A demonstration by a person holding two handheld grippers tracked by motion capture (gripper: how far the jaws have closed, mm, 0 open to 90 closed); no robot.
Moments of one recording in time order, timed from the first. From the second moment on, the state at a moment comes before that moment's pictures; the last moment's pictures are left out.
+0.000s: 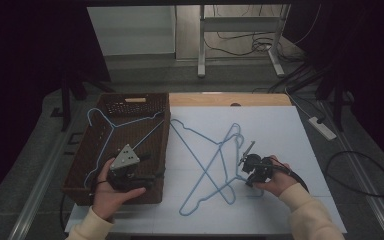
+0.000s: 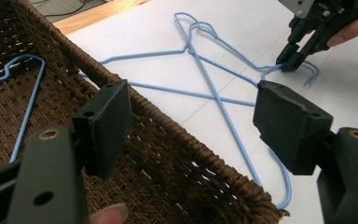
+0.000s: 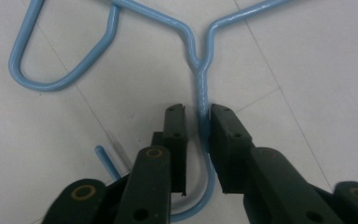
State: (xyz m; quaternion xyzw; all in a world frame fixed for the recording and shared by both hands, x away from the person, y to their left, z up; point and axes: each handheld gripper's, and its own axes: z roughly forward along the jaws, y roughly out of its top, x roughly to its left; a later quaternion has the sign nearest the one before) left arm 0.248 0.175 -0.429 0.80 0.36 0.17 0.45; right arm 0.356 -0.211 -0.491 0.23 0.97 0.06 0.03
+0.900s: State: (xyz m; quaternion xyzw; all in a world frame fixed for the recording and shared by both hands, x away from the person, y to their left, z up) left arm 0.242 0.159 -0.425 0.81 0.34 0.17 0.45; right arm 0.344 -0.204 -0.466 0.19 0.98 0.07 0.06
